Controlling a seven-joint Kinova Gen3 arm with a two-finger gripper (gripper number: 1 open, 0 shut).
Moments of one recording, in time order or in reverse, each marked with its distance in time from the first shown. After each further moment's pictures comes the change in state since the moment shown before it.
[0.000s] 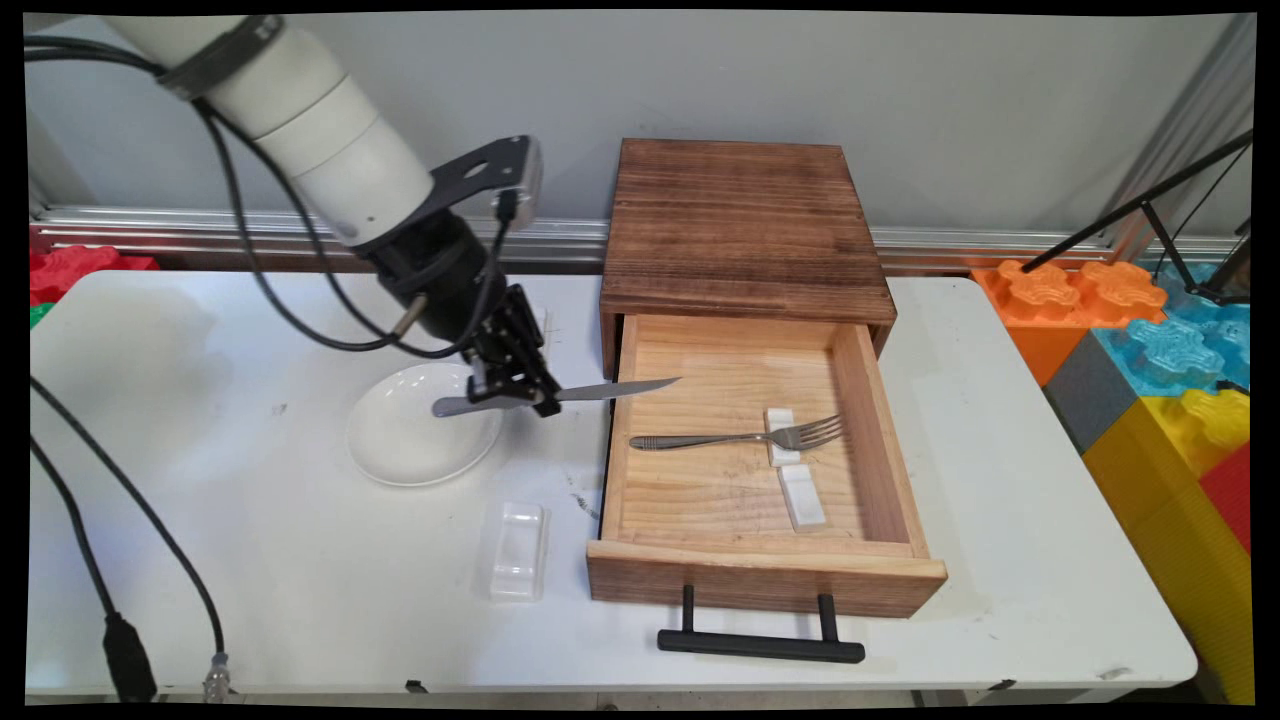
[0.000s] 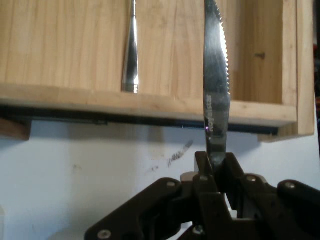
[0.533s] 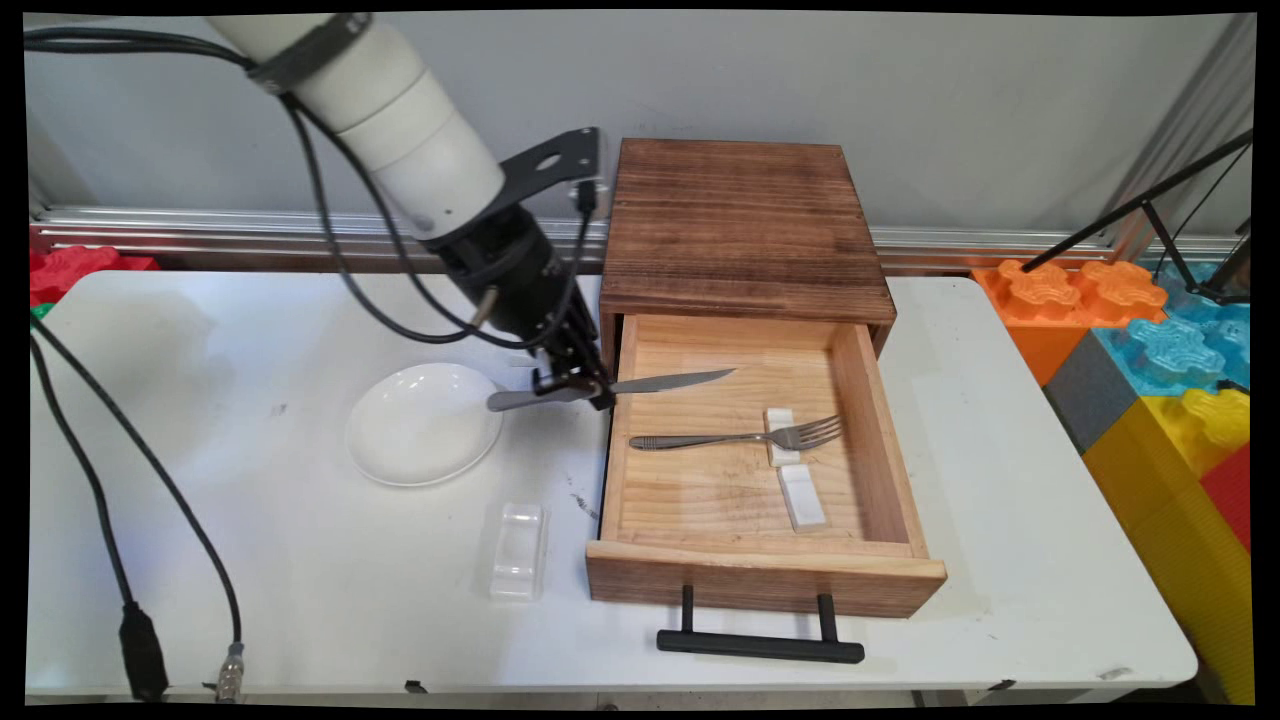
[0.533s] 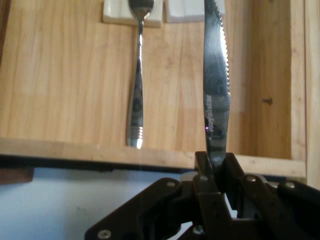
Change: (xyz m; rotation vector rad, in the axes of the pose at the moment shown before) arm 0.043 -0.003 0.017 0.006 0.012 -0.004
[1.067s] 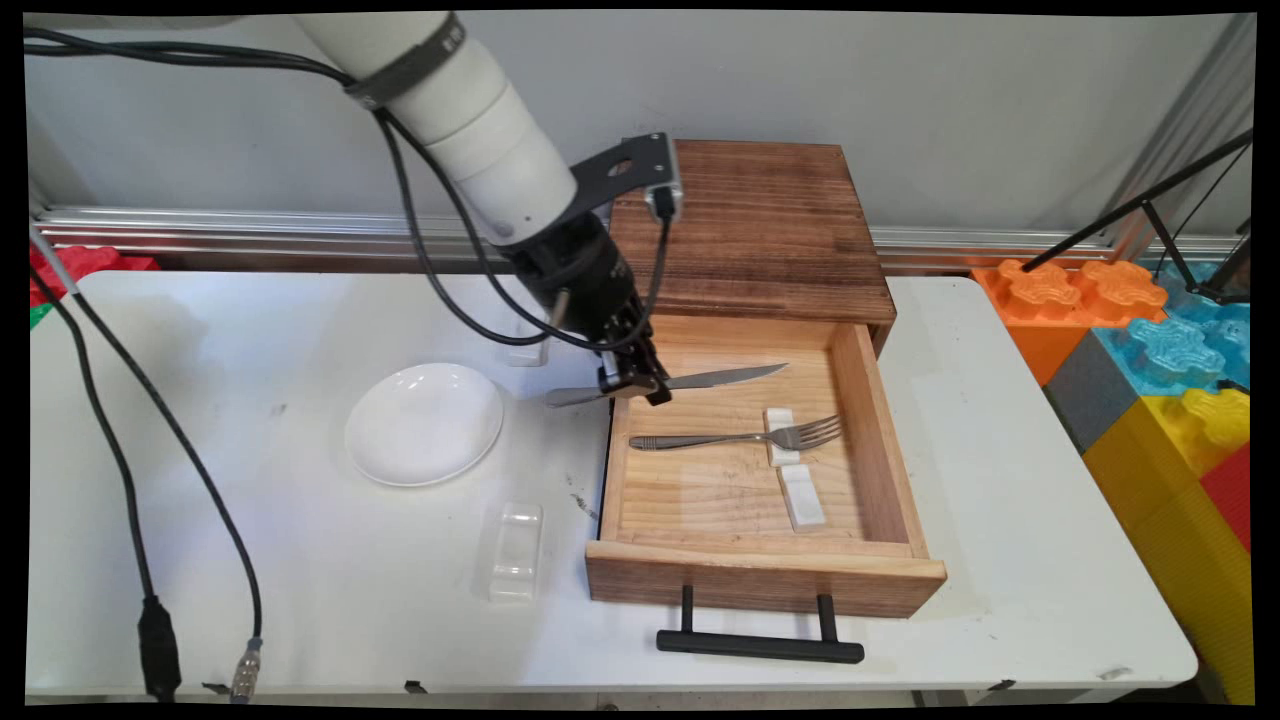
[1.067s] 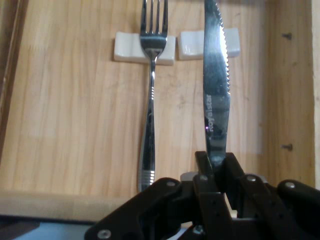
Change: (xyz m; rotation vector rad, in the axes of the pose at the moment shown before) arm 0.037 -0.007 0.029 0.015 0.019 0.006
